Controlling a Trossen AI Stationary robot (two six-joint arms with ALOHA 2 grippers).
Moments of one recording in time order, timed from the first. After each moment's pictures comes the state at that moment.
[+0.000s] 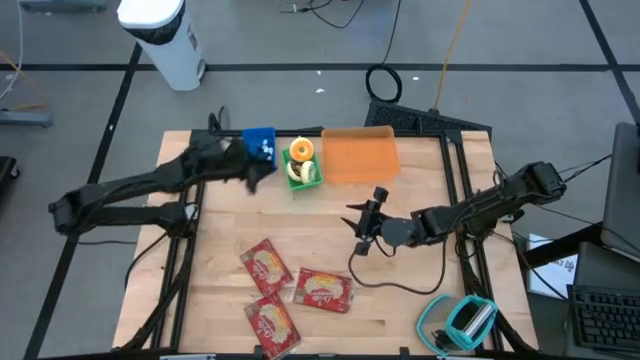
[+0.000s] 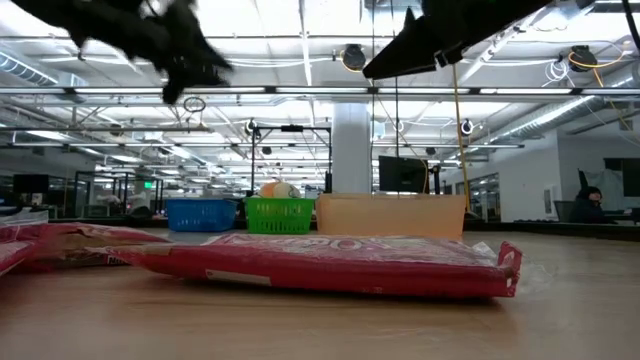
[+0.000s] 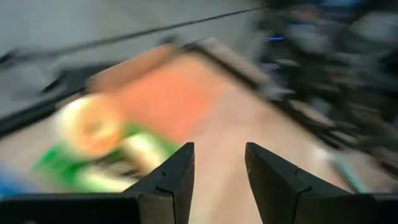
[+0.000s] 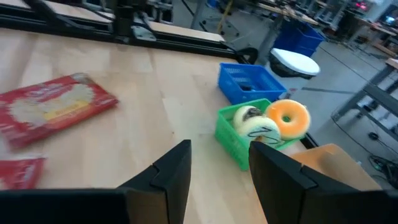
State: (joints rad) left arm 0.46 0.89 0.61 -0.04 0.17 -0.39; right arm 0.30 1.39 0.81 0.15 0.70 0.00
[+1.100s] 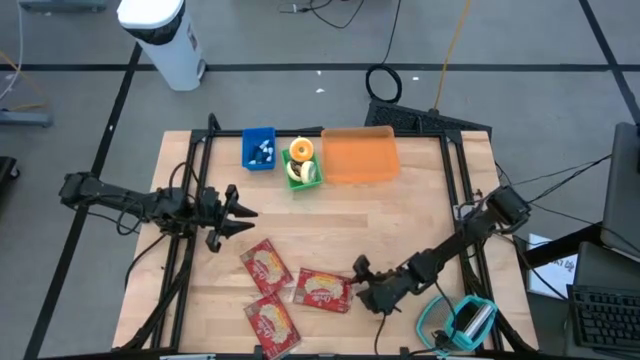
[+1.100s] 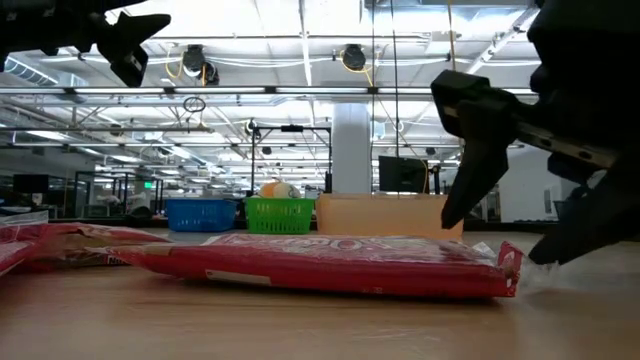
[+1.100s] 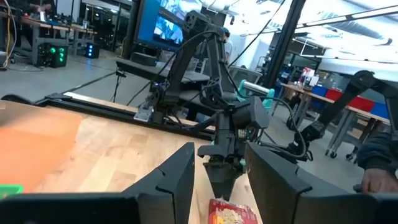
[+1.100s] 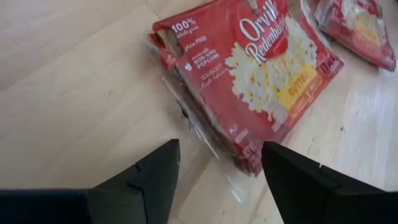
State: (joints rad) left arm -0.21 0.46 0.20 0.37 -0.06 -0.27; right arm 0.60 1.81 0.81 0.14 0.36 -0.37
